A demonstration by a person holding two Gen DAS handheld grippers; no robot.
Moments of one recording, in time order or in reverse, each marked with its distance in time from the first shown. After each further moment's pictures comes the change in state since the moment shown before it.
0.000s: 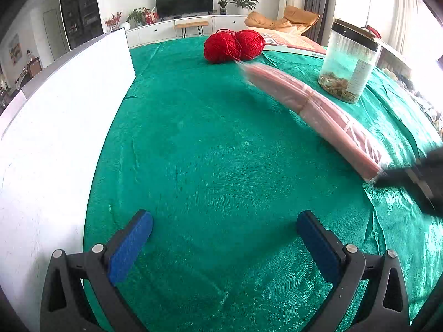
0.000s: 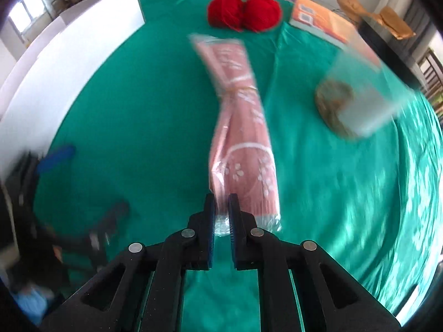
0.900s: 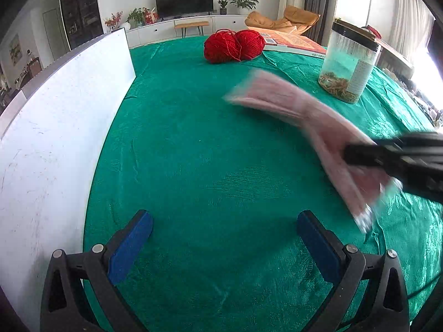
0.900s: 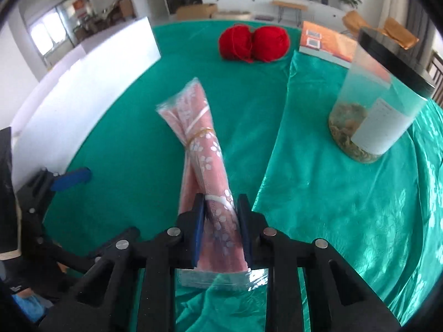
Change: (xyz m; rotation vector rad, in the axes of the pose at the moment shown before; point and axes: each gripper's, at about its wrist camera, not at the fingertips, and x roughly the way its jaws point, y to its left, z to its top) left arm 0.000 0.000 -0.001 -0.001 0.000 0.001; right arm -0.009 0.002 0.016 0.022 -0.223 0.115
